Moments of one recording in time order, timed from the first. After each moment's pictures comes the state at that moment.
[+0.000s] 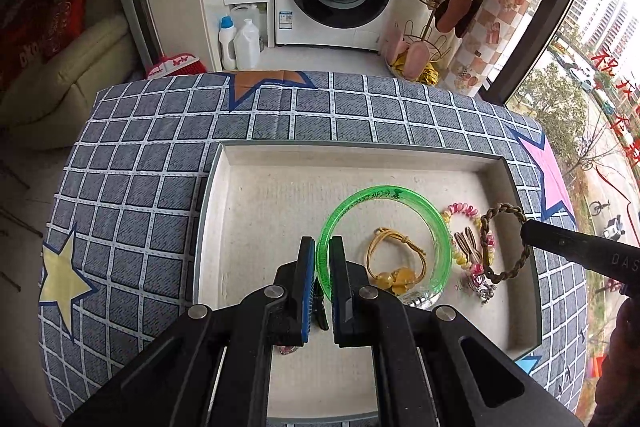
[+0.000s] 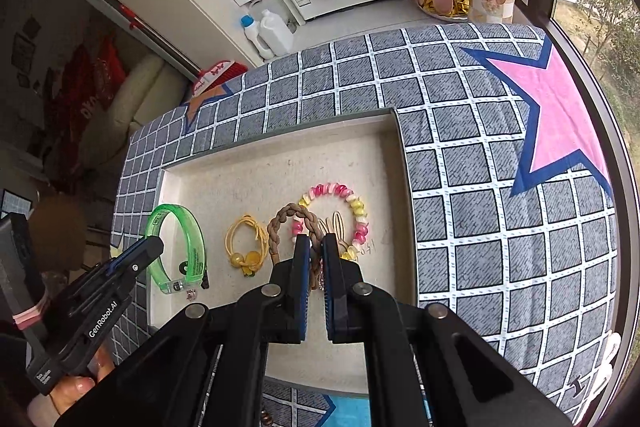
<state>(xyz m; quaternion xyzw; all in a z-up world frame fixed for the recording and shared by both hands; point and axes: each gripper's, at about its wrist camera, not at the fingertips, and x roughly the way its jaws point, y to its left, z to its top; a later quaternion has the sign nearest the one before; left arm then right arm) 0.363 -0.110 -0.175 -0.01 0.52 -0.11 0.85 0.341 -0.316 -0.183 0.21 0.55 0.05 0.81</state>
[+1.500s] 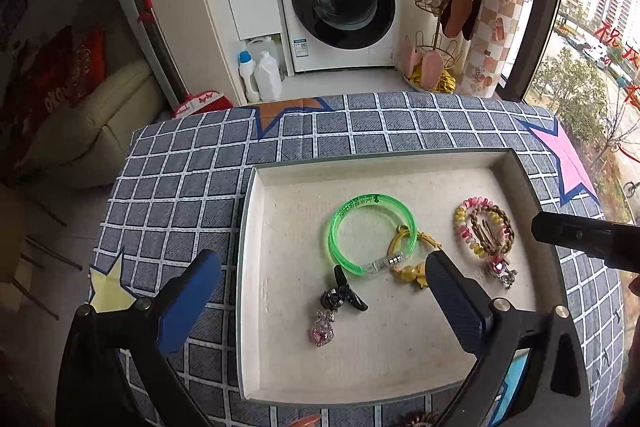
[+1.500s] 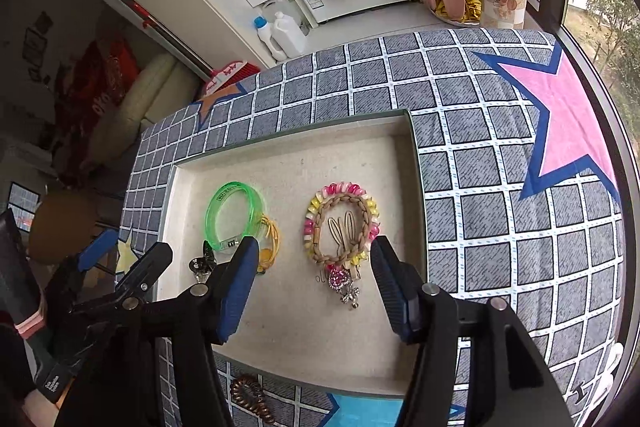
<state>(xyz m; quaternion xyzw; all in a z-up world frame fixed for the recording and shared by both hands) 0.322 -0.108 -0.151 0.06 0.48 -0.07 0.87 0.327 -0.311 -0.175 0.20 0.54 0.07 0.81</state>
